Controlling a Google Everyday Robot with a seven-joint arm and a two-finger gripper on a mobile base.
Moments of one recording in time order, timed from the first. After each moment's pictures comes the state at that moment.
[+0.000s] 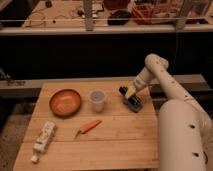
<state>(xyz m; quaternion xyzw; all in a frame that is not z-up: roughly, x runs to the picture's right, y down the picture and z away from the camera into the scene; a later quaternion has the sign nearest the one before) 0.178 0.043 0.904 -0.45 -0.02 0.48 0.75</state>
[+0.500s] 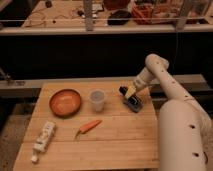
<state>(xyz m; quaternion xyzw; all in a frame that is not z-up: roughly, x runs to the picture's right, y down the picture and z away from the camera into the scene) 0.180 0.043 0.904 -0.45 -0.02 0.49 0.75</state>
